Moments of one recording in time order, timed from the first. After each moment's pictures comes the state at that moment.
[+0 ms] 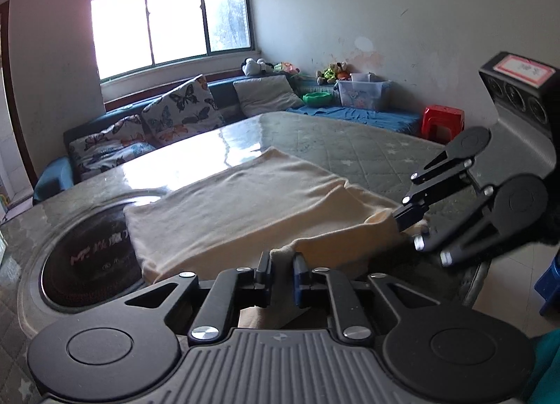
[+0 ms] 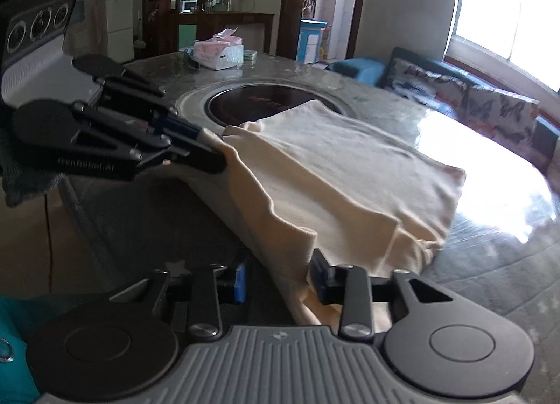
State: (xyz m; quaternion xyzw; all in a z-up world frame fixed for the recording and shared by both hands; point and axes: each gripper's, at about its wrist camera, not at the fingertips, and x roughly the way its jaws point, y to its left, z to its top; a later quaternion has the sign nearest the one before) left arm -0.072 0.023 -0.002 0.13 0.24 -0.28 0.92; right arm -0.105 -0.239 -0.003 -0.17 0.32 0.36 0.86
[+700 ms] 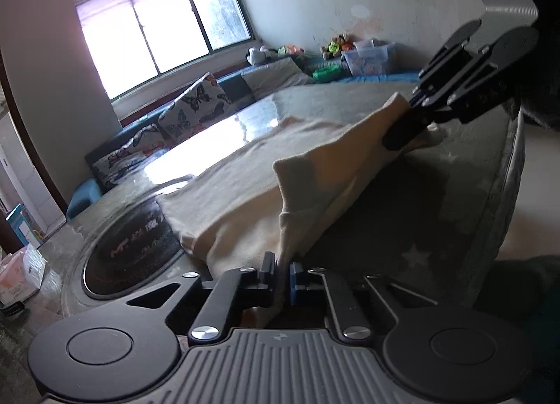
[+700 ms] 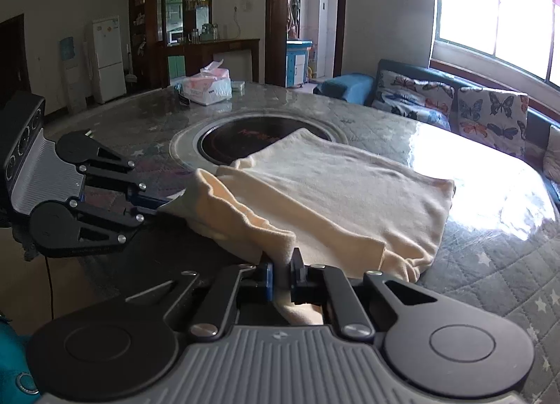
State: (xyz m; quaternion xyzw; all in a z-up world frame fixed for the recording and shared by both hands) left arm -0.101 0.033 -0.024 0.23 0.22 -0.24 0.92; right arm -0.107 -0.250 0.022 -0.12 0.29 0.35 0.88
